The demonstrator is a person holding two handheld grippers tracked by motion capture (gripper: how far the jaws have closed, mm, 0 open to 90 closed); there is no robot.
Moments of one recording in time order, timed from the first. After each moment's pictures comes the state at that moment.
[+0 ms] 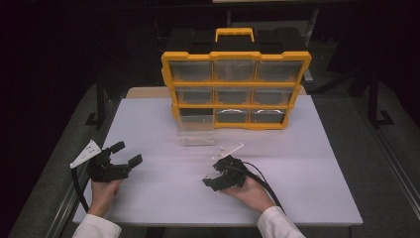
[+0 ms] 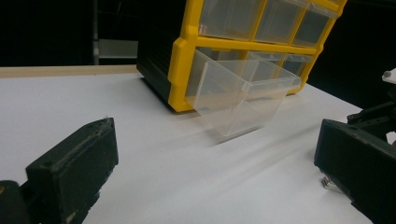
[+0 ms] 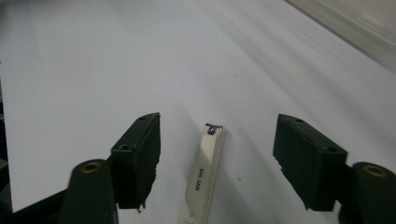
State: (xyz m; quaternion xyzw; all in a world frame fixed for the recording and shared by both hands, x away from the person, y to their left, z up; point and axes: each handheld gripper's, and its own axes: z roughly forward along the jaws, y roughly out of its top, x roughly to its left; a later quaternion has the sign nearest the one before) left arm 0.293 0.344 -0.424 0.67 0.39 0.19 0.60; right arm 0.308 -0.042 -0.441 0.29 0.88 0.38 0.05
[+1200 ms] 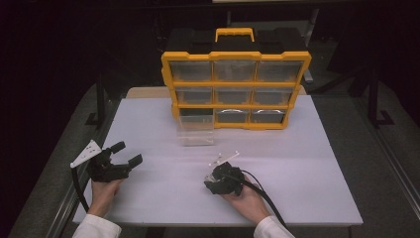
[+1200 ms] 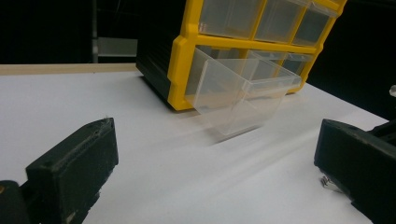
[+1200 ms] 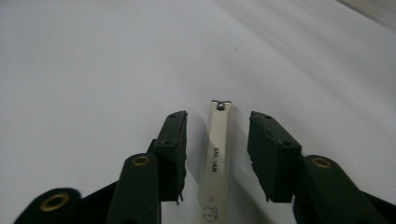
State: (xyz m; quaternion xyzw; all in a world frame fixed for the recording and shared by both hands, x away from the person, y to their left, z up) left arm 0.294 0.345 -0.424 0.67 0.39 0.19 0.60; right arm 0.289 -0.031 -0.449 0.34 0.87 0.34 0.08
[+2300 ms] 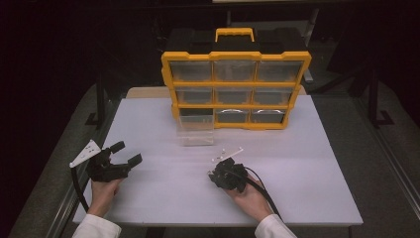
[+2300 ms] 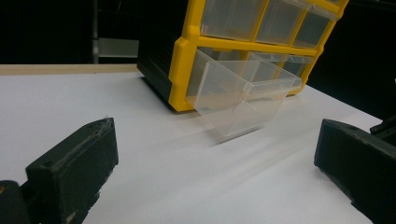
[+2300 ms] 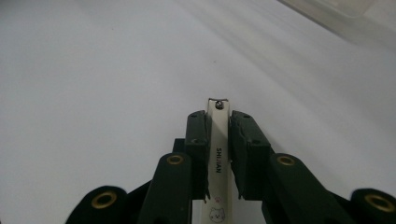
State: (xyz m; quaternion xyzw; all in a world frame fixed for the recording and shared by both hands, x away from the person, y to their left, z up) left arm 0.294 0.345 -0.424 0.66 0.39 0.19 0.61; right arm 0.292 -0.039 -0.434 0.35 0.87 0.34 0.09
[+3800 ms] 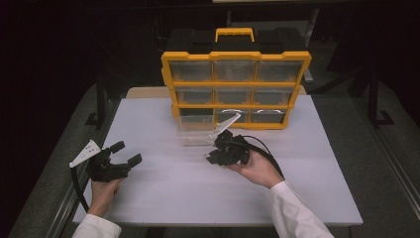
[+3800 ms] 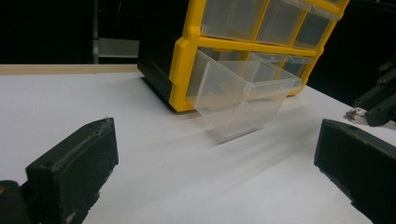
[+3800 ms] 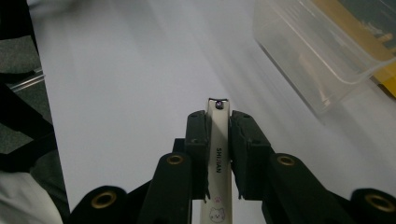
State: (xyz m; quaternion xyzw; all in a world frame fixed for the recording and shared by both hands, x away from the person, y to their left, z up) left arm 0.295 0.346 -0.424 0.66 0.39 0.19 0.61; right arm 0.335 -0.041 -0.357 0.24 0.91 0.33 0.04
